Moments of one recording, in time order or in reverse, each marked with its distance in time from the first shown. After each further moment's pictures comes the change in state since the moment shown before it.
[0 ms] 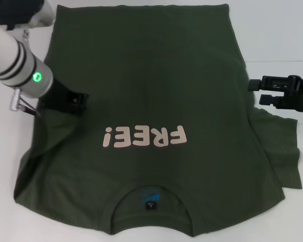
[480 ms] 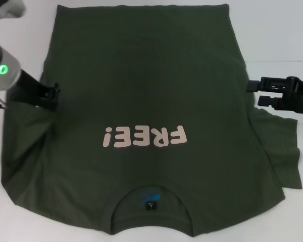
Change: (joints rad) left arm 0.035 0.065 -0.046 0.056 0.000 0.076 0.105; right arm -0.003 0.006 0.001 0.000 0.001 0.000 0.000
